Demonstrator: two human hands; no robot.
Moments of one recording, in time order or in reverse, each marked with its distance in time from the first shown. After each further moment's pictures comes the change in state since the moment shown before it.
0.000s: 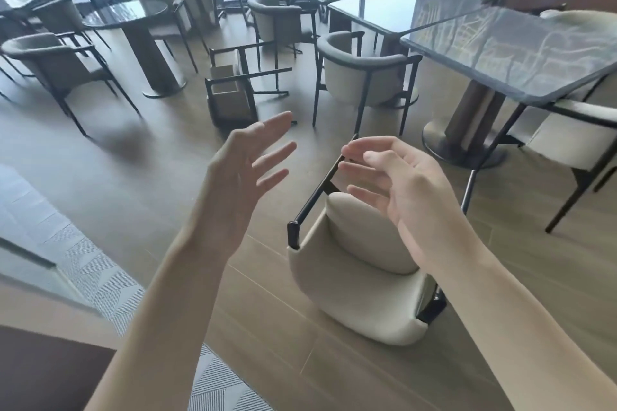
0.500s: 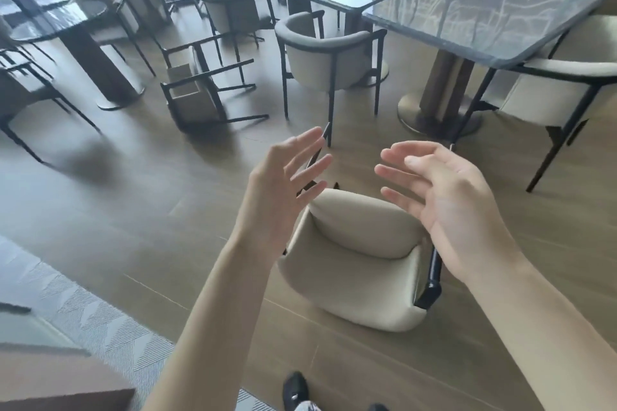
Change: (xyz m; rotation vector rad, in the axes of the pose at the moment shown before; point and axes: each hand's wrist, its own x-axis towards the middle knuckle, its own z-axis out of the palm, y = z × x) left_hand 0.084 -0.064 0.066 -0.167 -0.132 -0.256; right_hand 0.039 0.023 -0.076 0.125 0.298 0.037
